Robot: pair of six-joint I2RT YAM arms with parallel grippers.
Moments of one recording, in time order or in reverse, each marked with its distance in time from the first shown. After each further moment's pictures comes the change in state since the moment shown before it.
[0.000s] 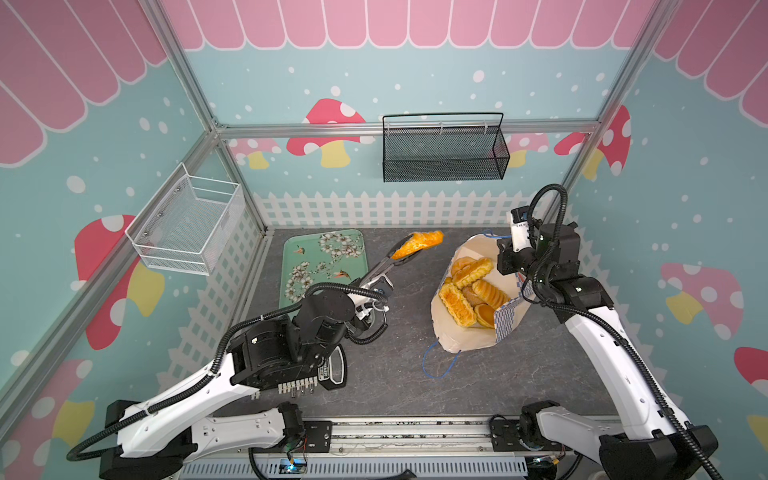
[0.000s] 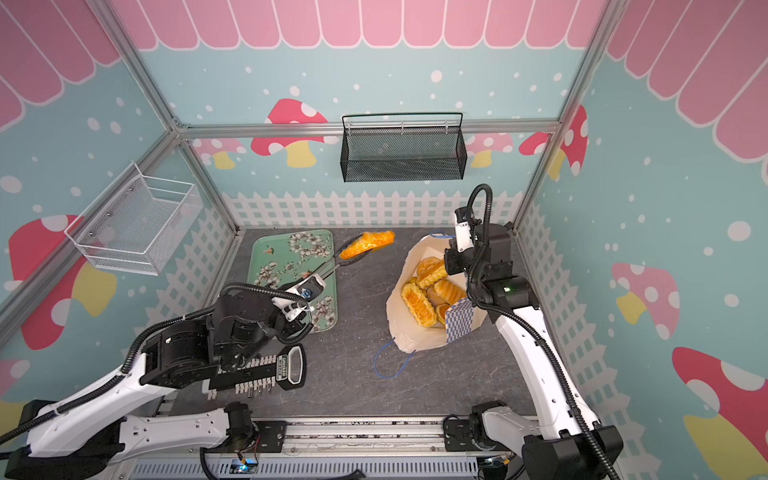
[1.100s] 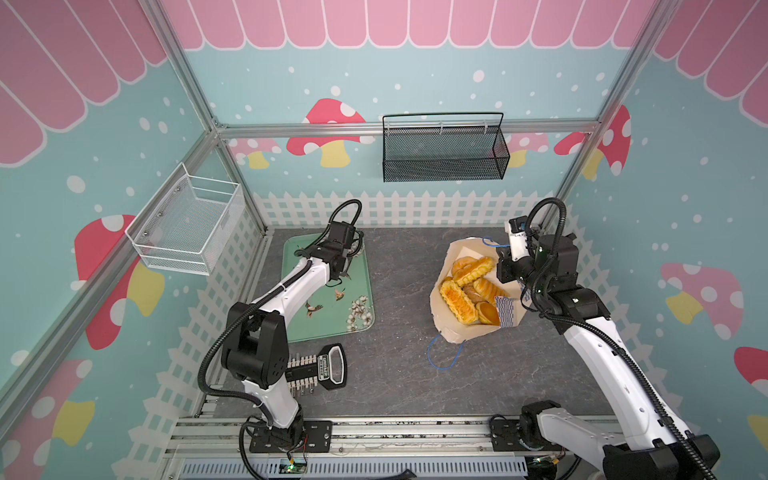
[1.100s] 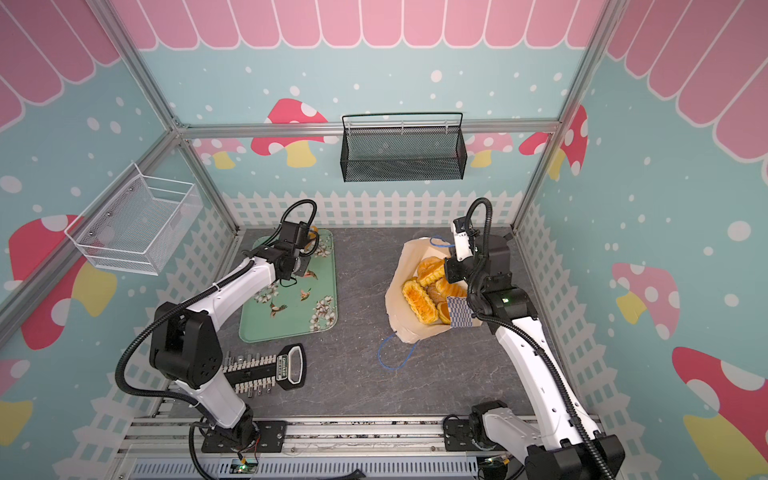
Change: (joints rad) left arm 0.742 0.777 0.141 0.245 0.120 -0.235; right arm 0.000 -0.061 -0.124 0.081 -0.005 -0.045
